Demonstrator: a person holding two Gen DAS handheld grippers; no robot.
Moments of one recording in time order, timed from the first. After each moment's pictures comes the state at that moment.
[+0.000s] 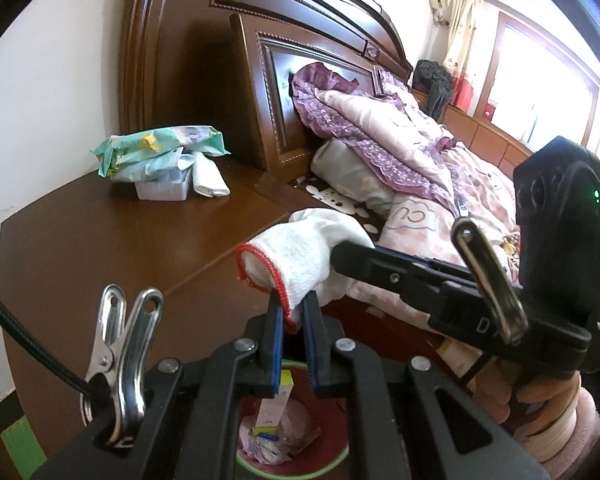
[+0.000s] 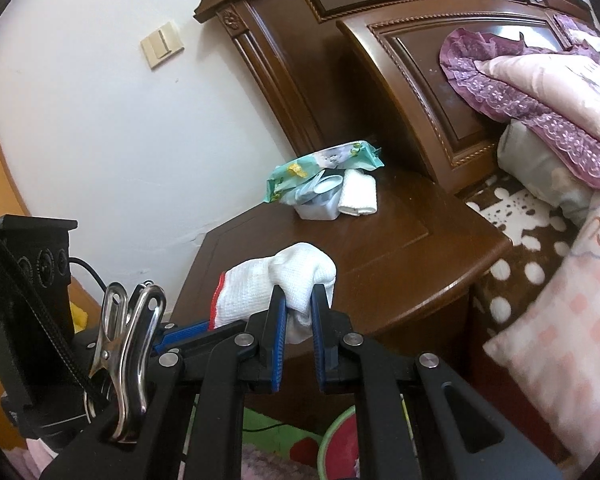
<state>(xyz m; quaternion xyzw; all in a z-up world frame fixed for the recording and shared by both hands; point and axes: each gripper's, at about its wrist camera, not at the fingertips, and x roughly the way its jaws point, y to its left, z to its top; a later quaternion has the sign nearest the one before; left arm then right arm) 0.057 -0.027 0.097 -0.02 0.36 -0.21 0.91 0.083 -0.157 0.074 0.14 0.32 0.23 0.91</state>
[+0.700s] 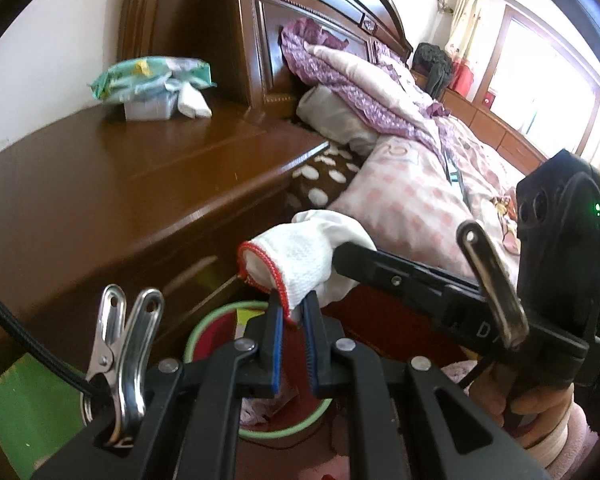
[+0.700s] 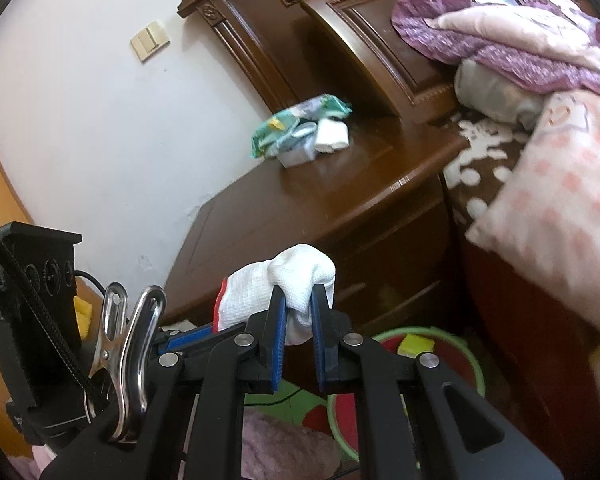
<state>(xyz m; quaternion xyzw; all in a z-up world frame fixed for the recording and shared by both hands) -0.004 -0.045 0.030 -0.03 0.40 -0.22 0.89 0.011 -0.175 0.012 0.18 0.34 0.20 0.90</state>
